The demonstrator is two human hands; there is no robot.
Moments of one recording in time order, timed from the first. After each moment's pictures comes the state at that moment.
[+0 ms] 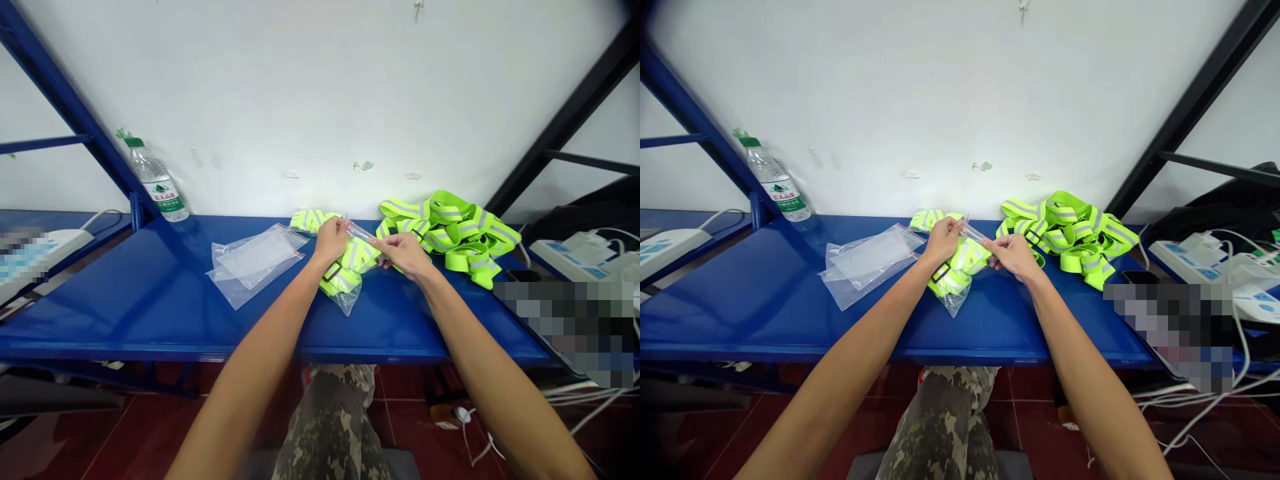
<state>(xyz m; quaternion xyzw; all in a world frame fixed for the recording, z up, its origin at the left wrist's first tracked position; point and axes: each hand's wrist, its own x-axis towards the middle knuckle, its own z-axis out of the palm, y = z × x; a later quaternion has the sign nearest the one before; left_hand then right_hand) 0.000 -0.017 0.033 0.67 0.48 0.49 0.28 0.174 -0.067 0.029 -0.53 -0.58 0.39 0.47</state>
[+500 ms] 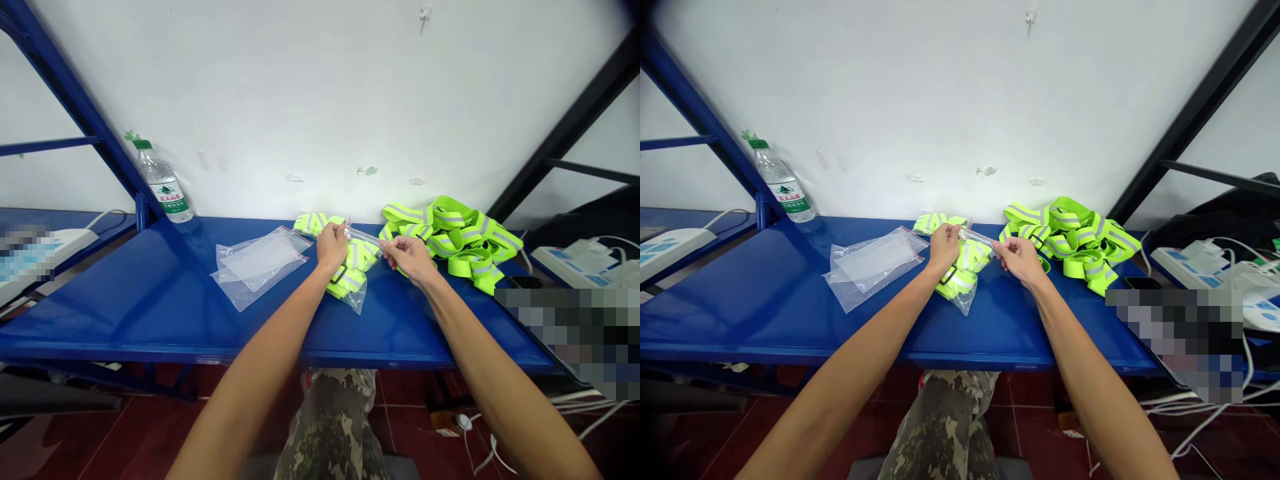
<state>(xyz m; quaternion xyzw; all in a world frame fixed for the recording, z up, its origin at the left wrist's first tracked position) -0.004 -0.015 0.020 0.61 0.55 0.52 0.22 0.180 -0.062 0.021 -0.51 -0.57 0.35 0.53</state>
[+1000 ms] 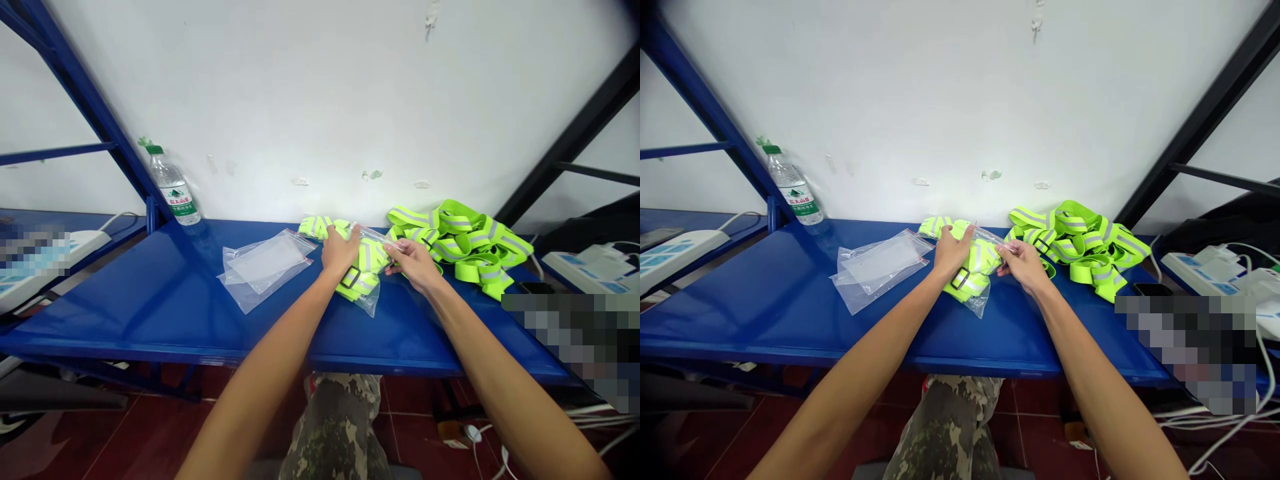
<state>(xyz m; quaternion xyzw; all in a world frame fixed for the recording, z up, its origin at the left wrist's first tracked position) 0.001 -0.039 0.039 0.59 0.64 0.43 0.25 0.170 -0.068 0.024 -0.47 -0.53 0.45 0.55</state>
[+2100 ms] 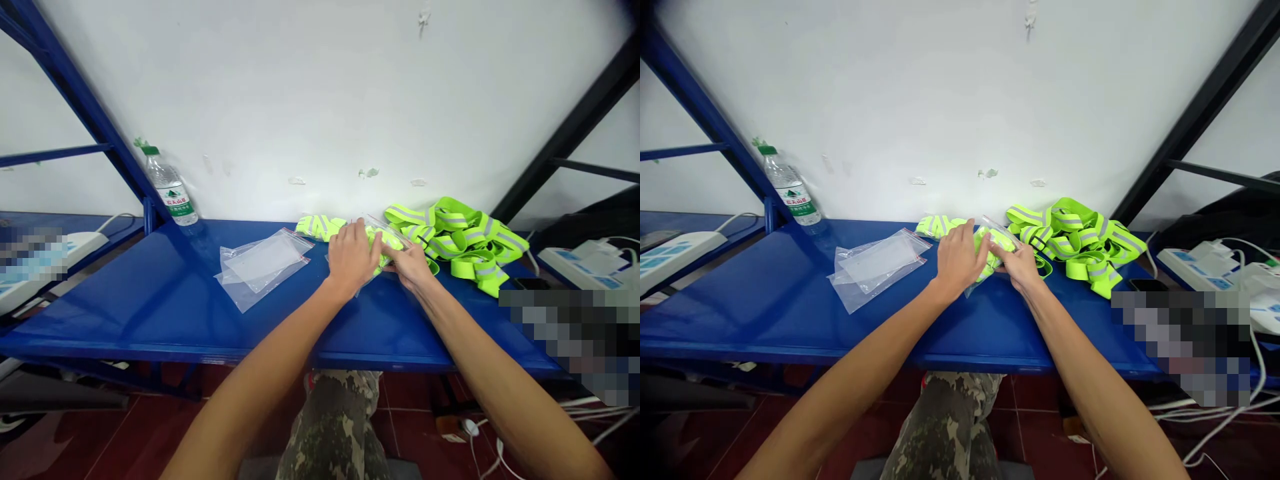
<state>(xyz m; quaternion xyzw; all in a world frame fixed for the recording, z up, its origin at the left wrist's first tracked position) 0.024 -0.084 0.049 0.76 0.53 0.38 0.00 0.156 -0.069 0.022 -0.48 -0.43 0.47 0.61</state>
